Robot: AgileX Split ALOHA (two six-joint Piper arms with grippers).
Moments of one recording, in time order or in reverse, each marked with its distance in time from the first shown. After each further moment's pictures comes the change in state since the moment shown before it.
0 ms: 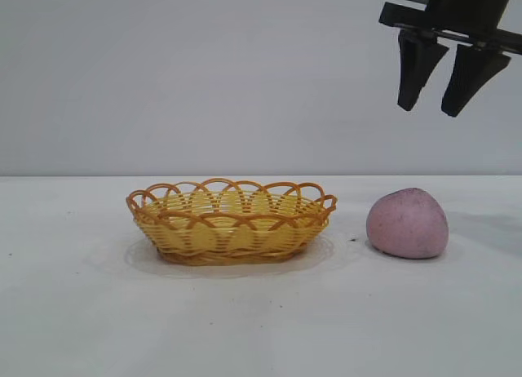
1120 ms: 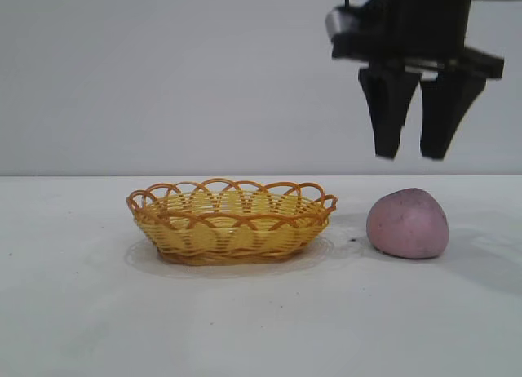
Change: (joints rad) left arm 0.000 0.000 0.000 0.000 0.000 0.000; right arm 0.200 0.110 -0.004 -0.126 0.212 0.168
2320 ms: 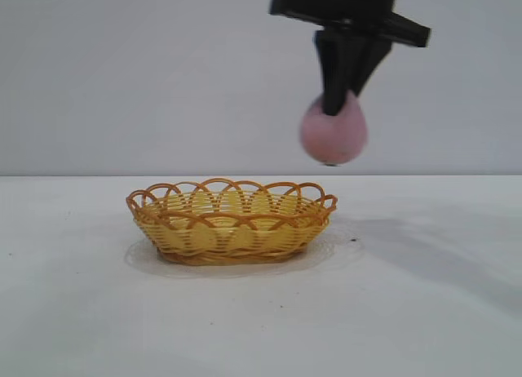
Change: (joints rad) left arm 0.000 0.000 0.000 0.000 0.000 0.000; right arm 0.140 0.033 -0.272 0.035 0.109 -0.011
